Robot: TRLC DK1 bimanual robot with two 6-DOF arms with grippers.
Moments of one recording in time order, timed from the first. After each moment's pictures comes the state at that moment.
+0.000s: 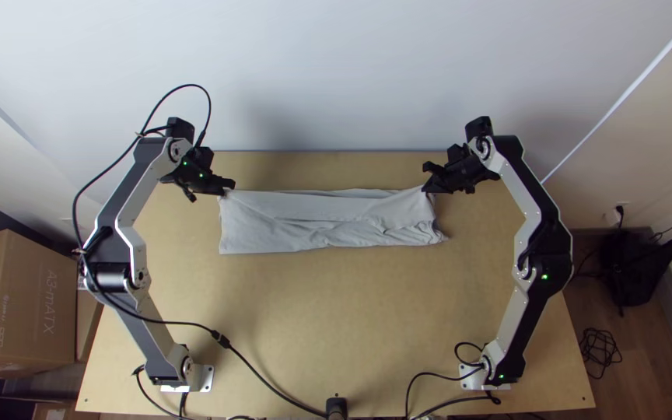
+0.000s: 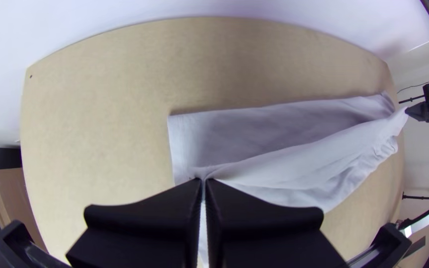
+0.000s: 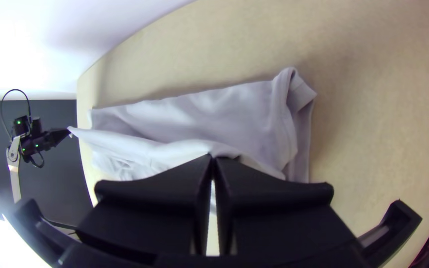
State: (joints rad) left arm 0.04 2.01 1.86 -1.07 0.15 0.15; right arm 0.08 2.09 1.91 -1.08 -0.51 0.22
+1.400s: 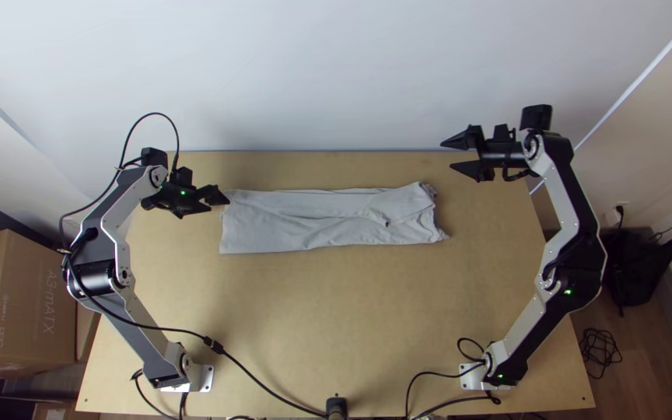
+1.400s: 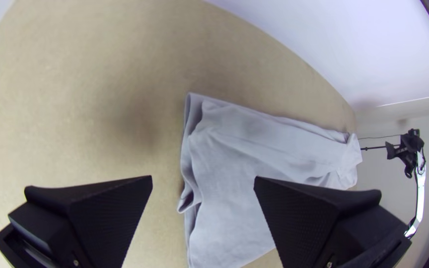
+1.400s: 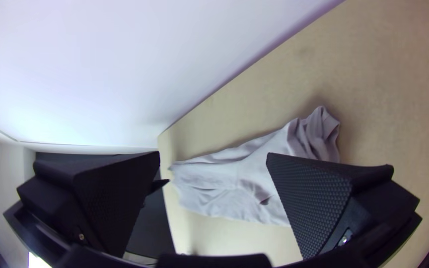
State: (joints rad) left arm 0.23 1.97 1.54 -0.80 0.51 0.04; right arm -0.11 1.95 1.84 -0.82 -0.89 0.57
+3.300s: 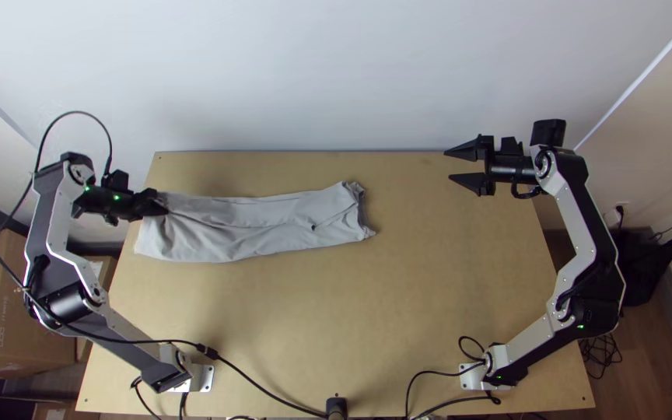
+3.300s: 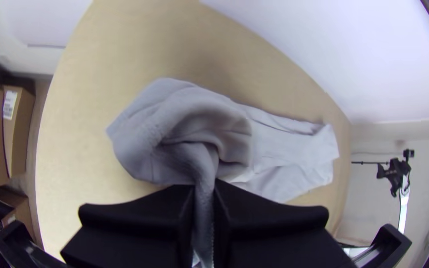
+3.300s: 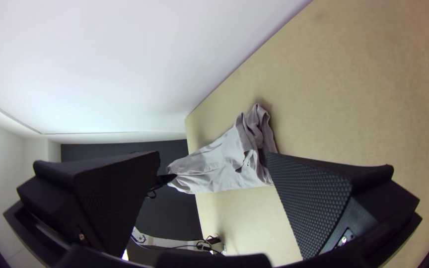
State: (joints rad) left arm 0.50 1.82 1.69 -1.25 0.51 0.25; right arm -0.12 1.74 1.61 -0.77 -1.03 0.62
